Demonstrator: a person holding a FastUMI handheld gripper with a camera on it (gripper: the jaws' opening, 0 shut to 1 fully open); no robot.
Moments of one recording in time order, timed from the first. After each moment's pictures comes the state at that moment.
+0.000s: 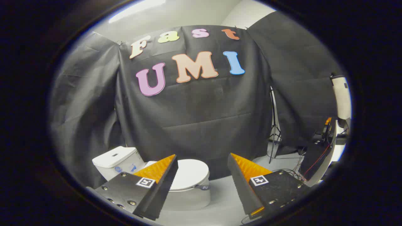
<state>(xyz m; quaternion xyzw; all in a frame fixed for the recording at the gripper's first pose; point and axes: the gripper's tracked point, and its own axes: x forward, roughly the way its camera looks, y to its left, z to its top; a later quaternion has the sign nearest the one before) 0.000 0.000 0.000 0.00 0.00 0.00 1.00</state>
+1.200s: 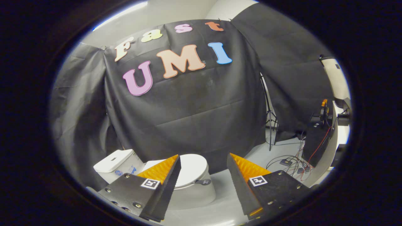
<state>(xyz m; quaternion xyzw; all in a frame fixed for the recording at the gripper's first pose) 0.009 -0.027 -0.035 0.07 0.04 -0.03 1.00</state>
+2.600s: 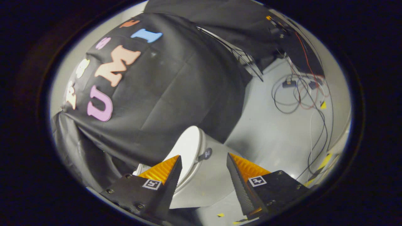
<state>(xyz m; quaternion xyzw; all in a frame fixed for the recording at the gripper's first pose) 0.056 -0.049 -0.236 0.40 0.19 -0.08 0.89</state>
